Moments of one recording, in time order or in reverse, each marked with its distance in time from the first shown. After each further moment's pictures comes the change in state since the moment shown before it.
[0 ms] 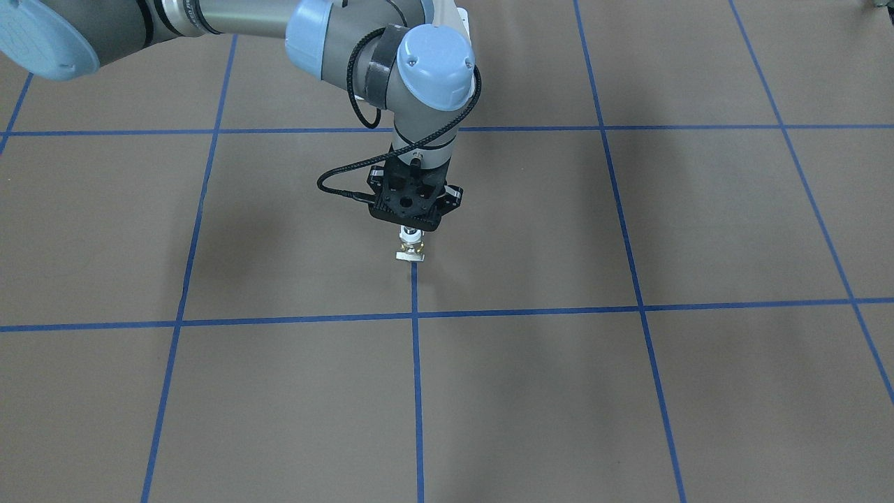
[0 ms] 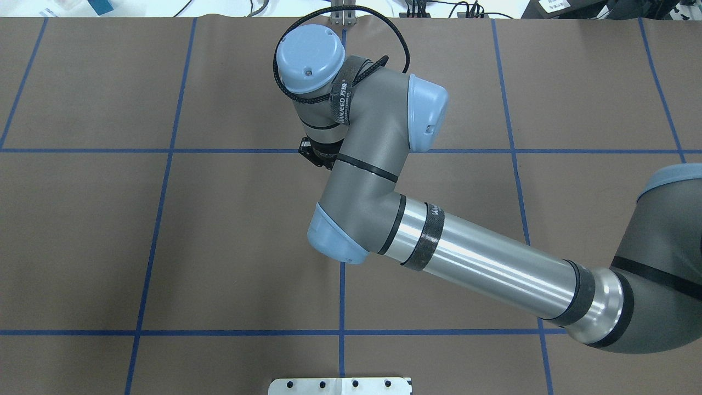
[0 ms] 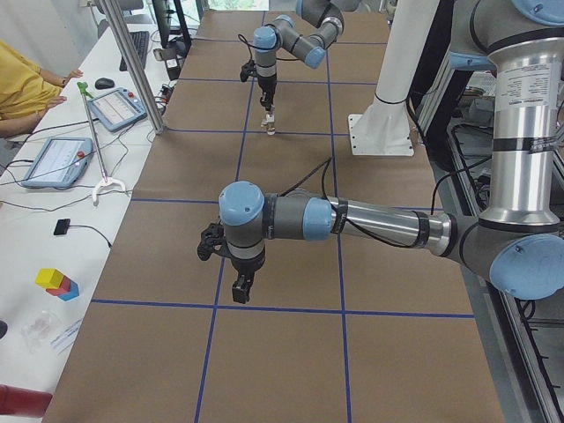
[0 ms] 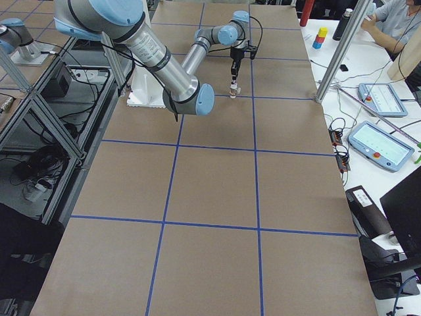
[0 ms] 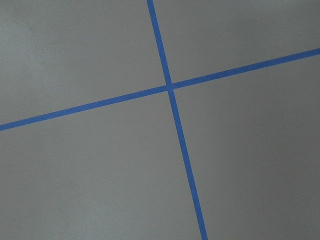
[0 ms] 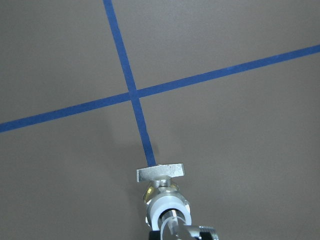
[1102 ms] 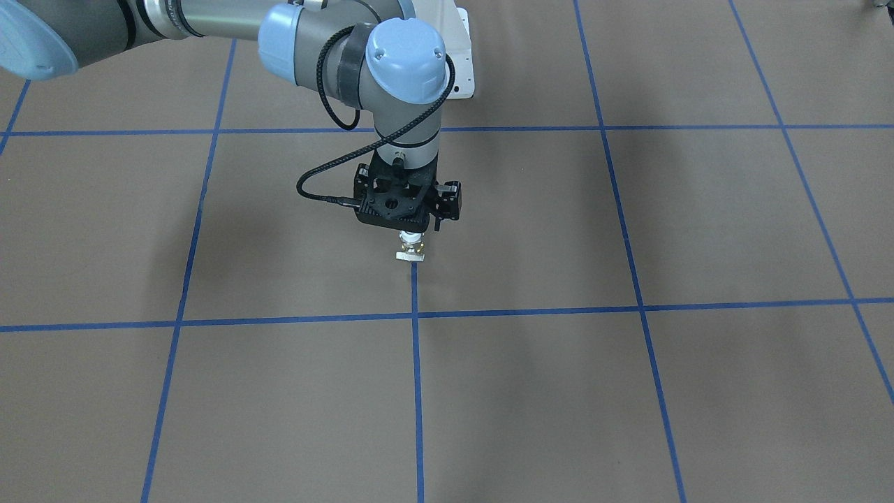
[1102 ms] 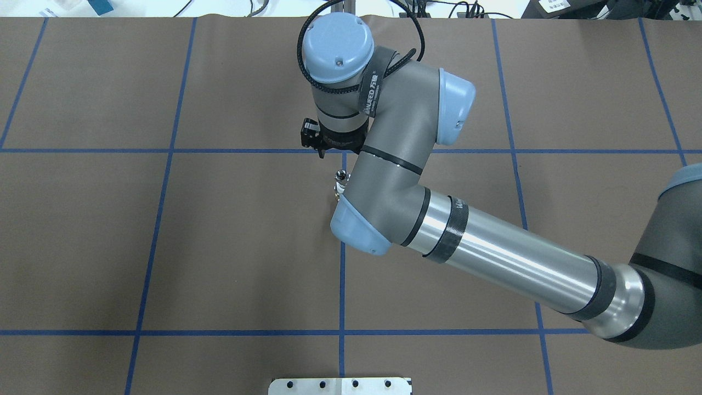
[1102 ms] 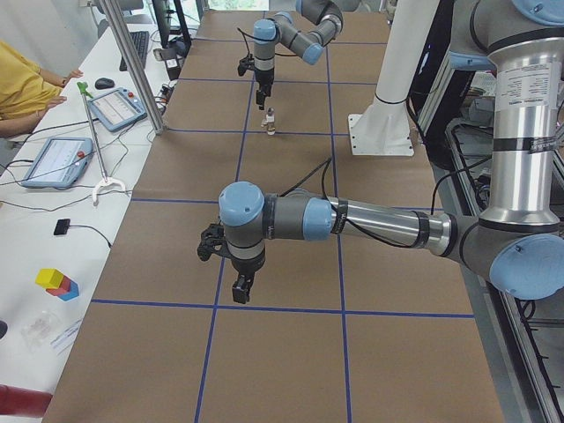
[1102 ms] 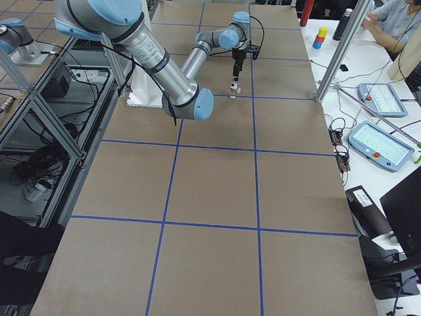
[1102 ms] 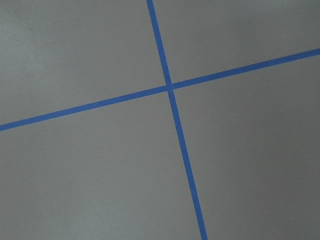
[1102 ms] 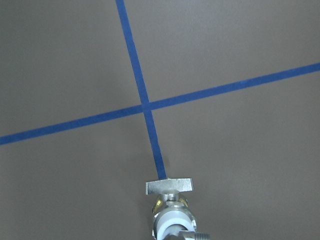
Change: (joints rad) left arm -0.001 0.001 0.004 0.002 -0.001 -0.003; right arm 0.048 -0.052 0.060 0.091 0.012 -0.024
